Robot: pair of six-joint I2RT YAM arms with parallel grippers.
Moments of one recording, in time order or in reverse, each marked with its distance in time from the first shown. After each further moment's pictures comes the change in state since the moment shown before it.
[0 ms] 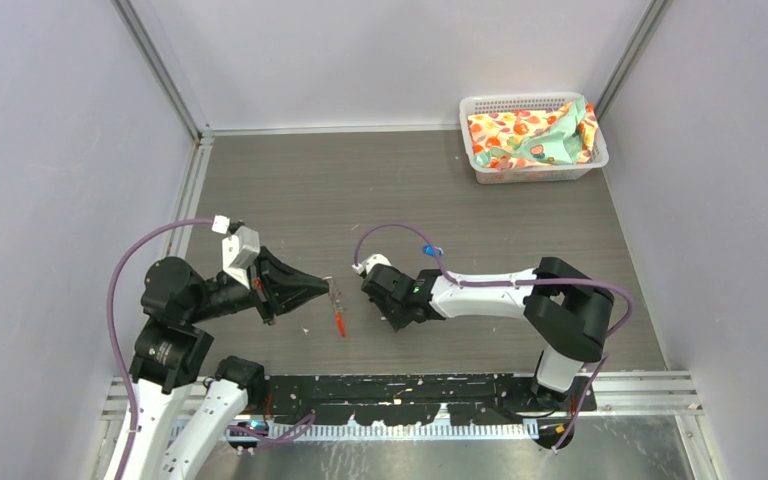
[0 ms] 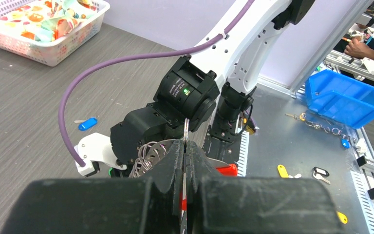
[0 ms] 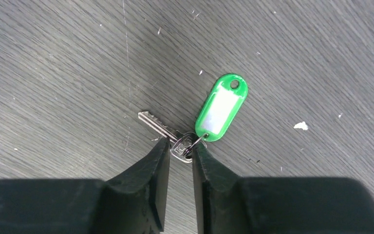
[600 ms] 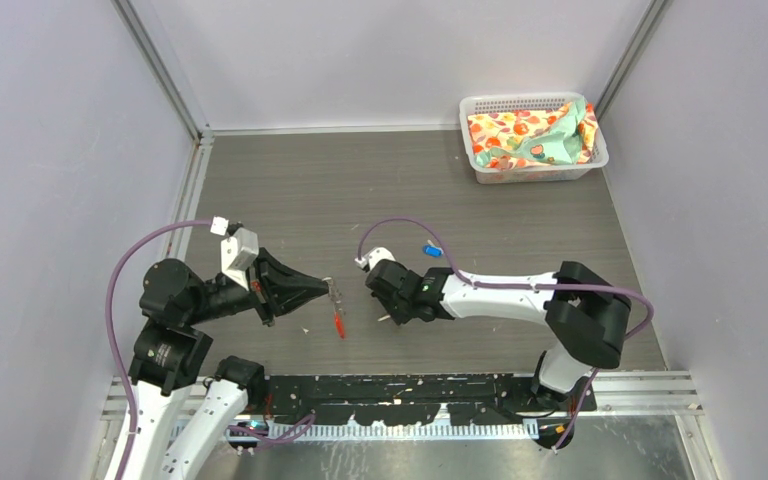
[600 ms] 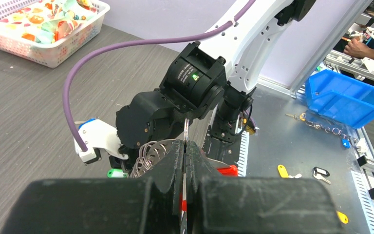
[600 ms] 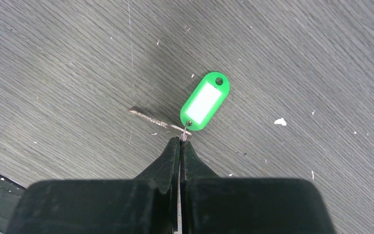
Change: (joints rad) left arm 0.000 -0.012 0.000 -0.002 0.000 -0.001; right arm -0.003 -0.074 -0.005 -0.001 0.023 -0.010
